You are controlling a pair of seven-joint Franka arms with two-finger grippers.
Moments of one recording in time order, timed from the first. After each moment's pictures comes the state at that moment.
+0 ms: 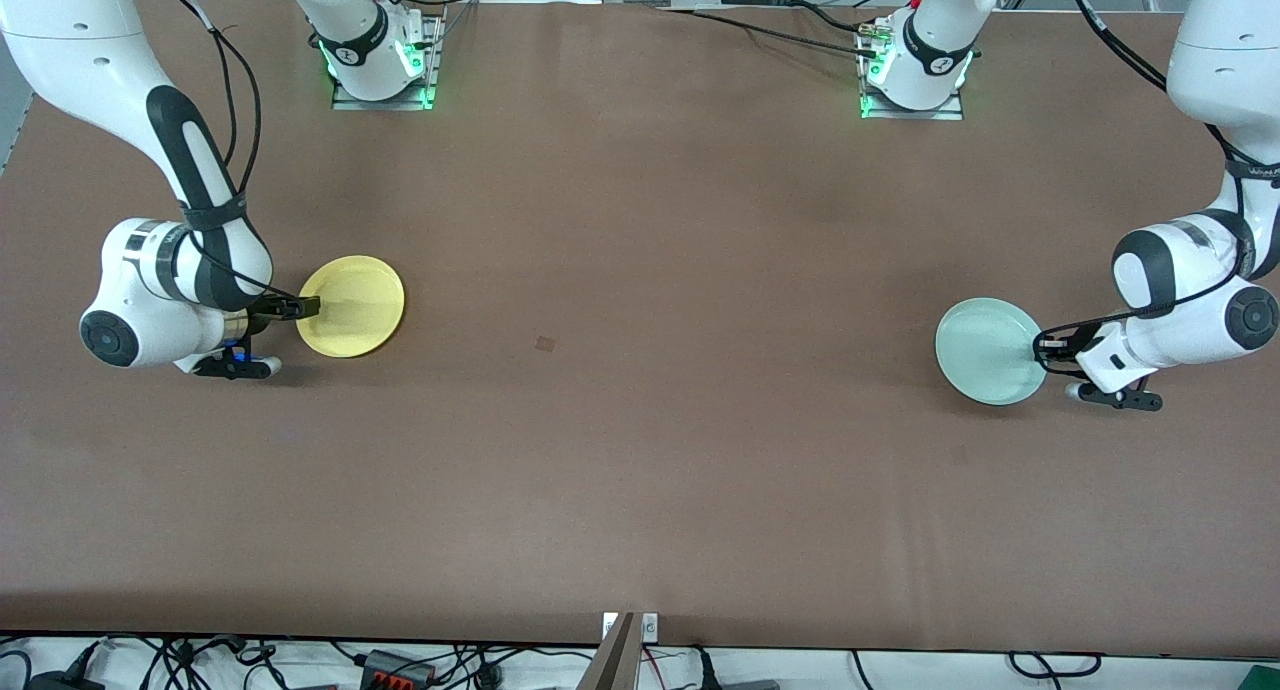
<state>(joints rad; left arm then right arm) 0.27 0.57 -0.01 -1.89 -0.04 2.30 0.41 -0.08 0.58 -0.04 -1.87 0.02 1.96 -0.09</state>
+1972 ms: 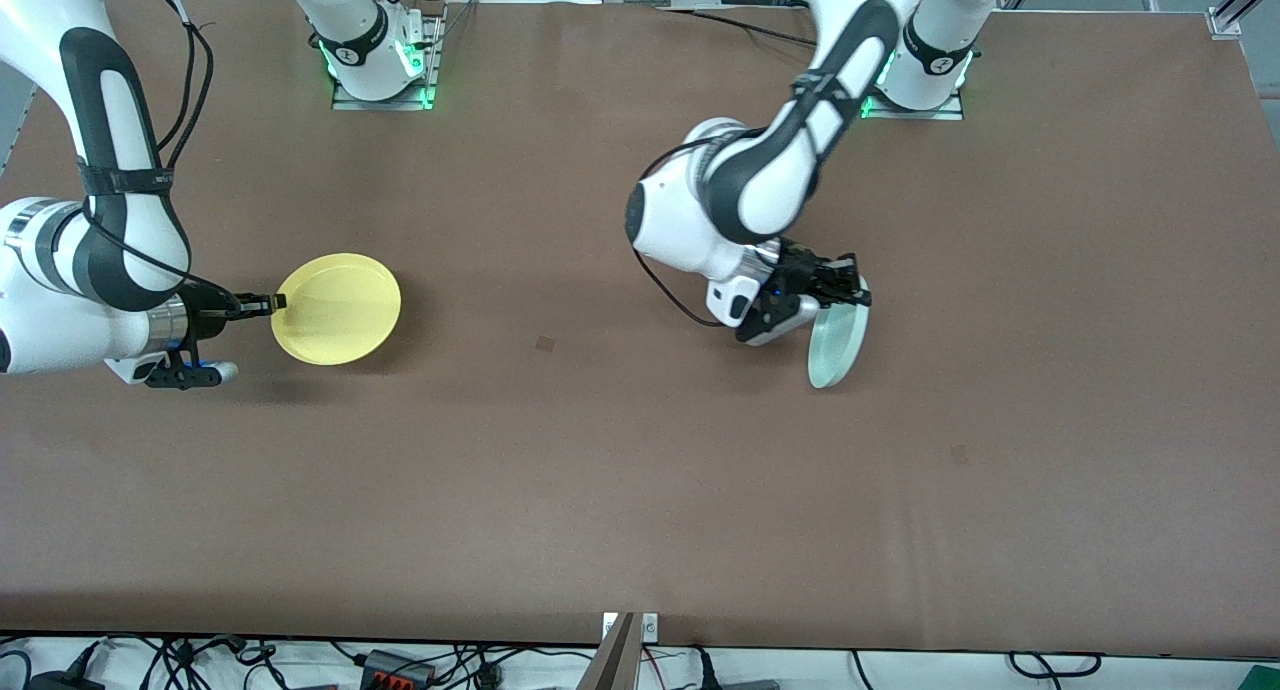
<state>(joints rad) -0.72 0.68 -0.07 -1.48 0.85 1.36 -0.99 -0.08 0.49 -0.03 -1.66 0.19 1.67 -0.20</state>
